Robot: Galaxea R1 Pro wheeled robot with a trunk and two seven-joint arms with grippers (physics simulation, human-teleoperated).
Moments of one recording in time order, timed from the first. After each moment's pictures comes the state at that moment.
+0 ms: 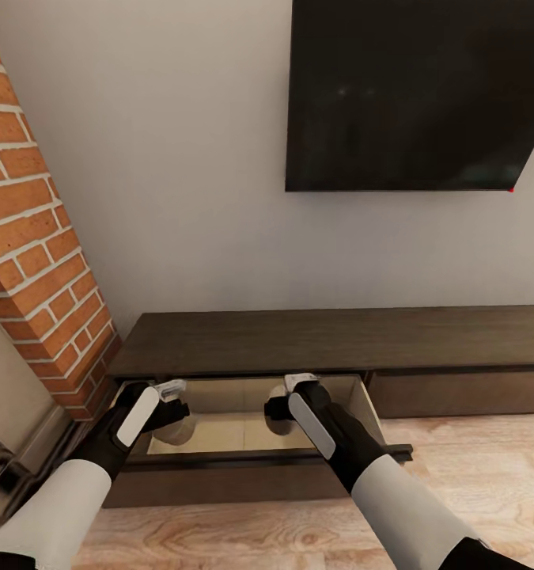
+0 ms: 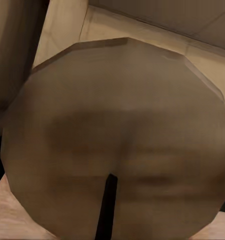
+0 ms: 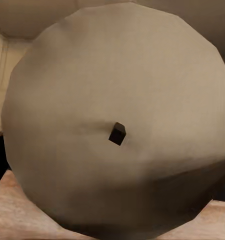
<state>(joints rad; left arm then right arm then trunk) -0.73 0.09 -0.14 -0.82 0.72 0.85 0.49 -0.76 0.14 0.52 -0.89 -0.65 0.82 -0.47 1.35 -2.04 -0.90</state>
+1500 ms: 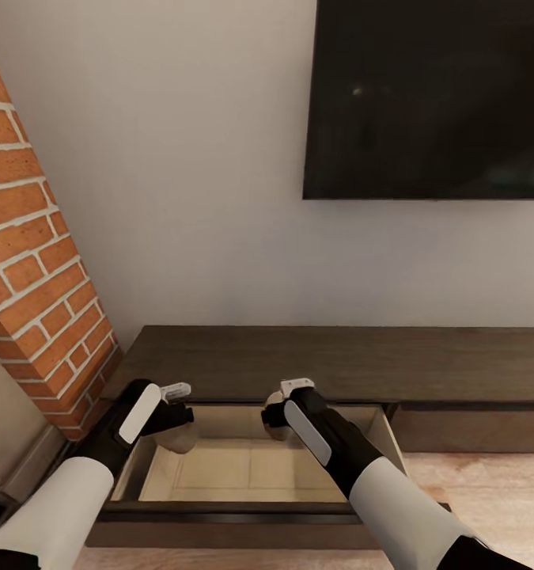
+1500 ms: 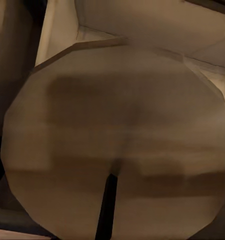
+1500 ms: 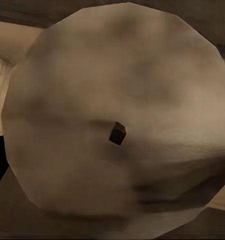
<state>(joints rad) -0.74 0.09 -0.15 -0.83 0.72 0.97 0.49 -0.76 0.15 0.57 -0.84 -0.65 0.79 -0.47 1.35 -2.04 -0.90</state>
